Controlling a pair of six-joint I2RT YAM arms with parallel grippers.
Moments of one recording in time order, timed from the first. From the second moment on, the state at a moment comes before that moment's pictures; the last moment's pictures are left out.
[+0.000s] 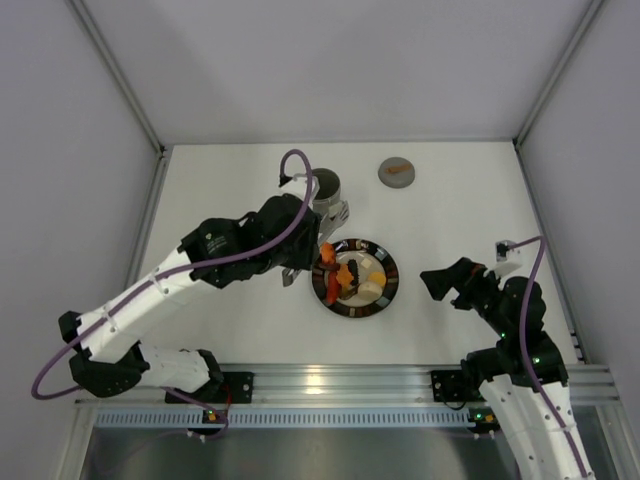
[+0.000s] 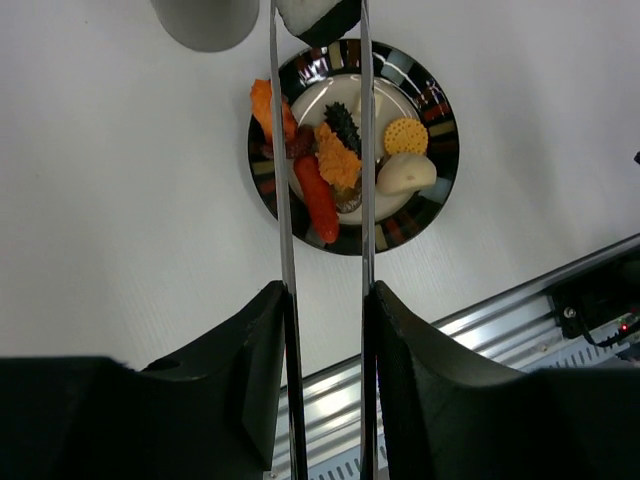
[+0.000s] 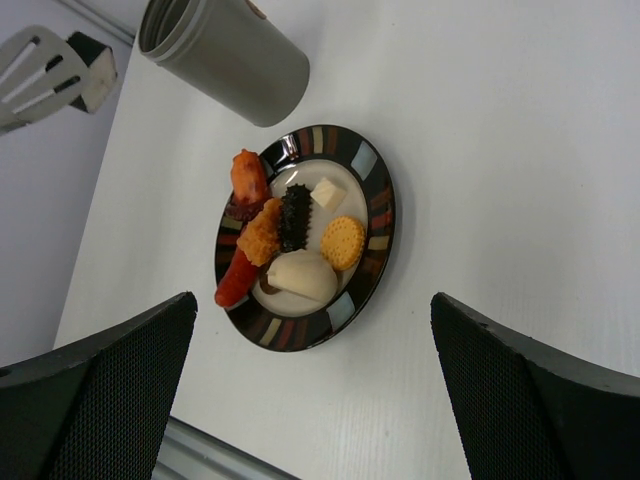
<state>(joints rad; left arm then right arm) -1.03 1.27 1.56 -1.08 -0.36 -0.59 0.18 0.22 0.48 -0.57 -0.22 0.61</state>
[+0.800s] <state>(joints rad) -0.69 1.56 1.79 -1.05 -0.28 -0.43 0.18 0.25 0.51 -0.57 -0.22 0.58</state>
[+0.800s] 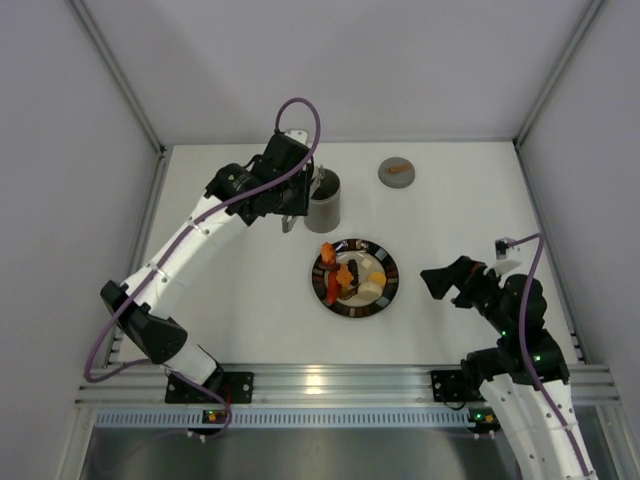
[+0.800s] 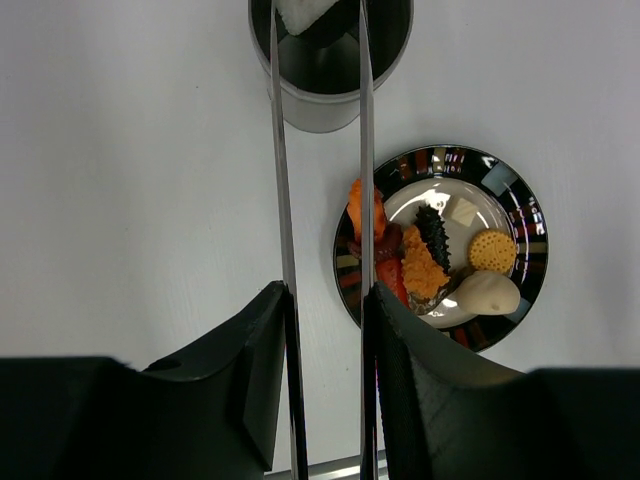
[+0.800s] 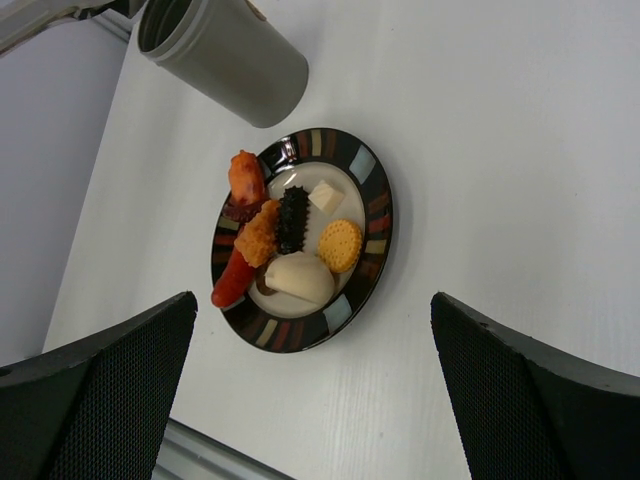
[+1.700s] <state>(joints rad) -0.69 1.59 1.80 -1.03 -0.25 -0.41 0.18 0.25 0.50 -0.57 -0.22 0.58</state>
